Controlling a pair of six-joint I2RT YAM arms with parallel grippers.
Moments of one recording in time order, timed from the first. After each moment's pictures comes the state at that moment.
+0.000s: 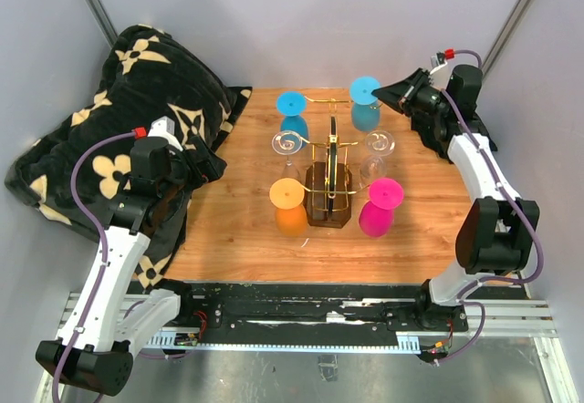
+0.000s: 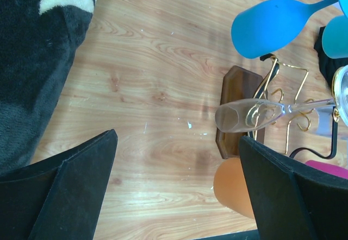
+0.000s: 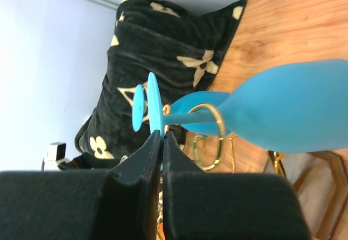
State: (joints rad) left arm -0.18 0.88 1.01 -0.63 0.02 -0.54; right arm -0.05 1.62 1.37 0.09 -0.82 0.97
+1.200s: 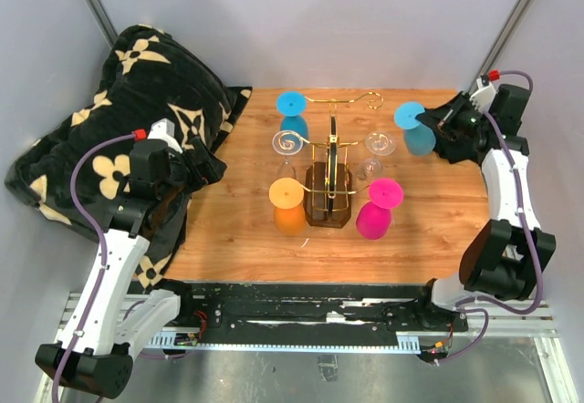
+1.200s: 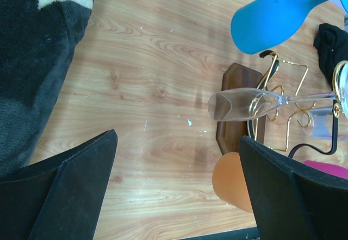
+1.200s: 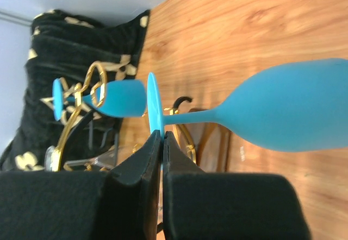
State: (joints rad) left arm -0.18 0.86 1.00 -0.64 0.03 -0.54; right arm -0.29 1.45 1.28 -0.28 -0.82 0.63
